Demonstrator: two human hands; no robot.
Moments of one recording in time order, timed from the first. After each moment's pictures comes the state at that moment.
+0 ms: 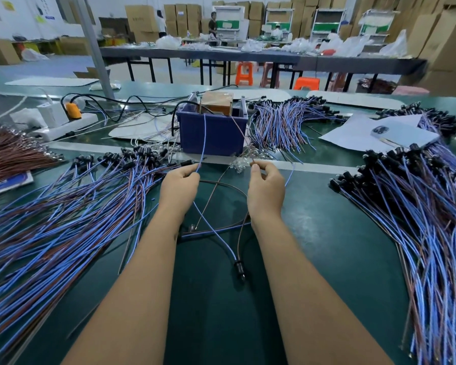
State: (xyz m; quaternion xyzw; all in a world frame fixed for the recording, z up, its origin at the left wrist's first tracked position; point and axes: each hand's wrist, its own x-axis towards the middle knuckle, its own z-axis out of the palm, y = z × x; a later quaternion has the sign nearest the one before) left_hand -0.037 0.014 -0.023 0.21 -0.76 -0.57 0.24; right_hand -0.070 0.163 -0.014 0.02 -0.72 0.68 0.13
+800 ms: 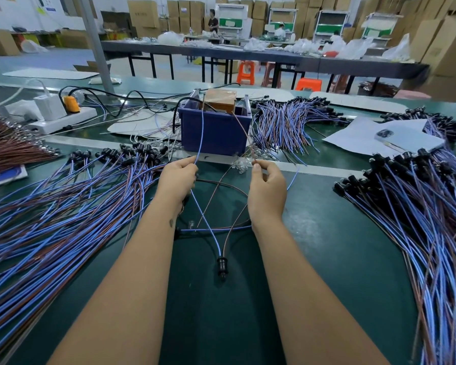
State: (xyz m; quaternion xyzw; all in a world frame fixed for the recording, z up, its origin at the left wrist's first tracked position) left_hand -0.061 -0.003 -0.020 0.23 -0.70 -0.65 0.20; right_hand -0.071 0.159 -0.018 0.04 -0.74 0.65 0.14
